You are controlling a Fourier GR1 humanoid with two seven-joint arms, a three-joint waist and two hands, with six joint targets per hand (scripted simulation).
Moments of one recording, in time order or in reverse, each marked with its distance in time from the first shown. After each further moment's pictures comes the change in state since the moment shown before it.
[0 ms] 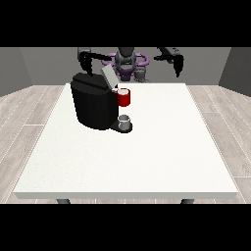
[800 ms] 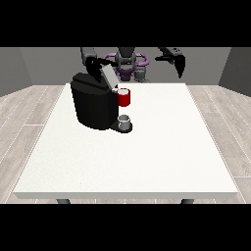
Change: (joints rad) left arm 0.053 0.042 -0.027 -0.149 0.049 0.043 0.052; right arm -0.155 0.029 0.025 0.120 0.074 -0.017 -0.032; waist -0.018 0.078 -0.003
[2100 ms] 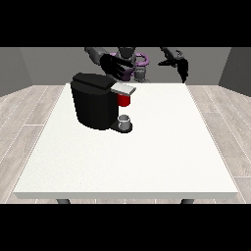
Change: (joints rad) left arm -0.017 0.046 -0.003 0.041 0.020 0.034 -0.038; right arm -0.220 0.047 0.066 0.093 0.125 -0.024 0.007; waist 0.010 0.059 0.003
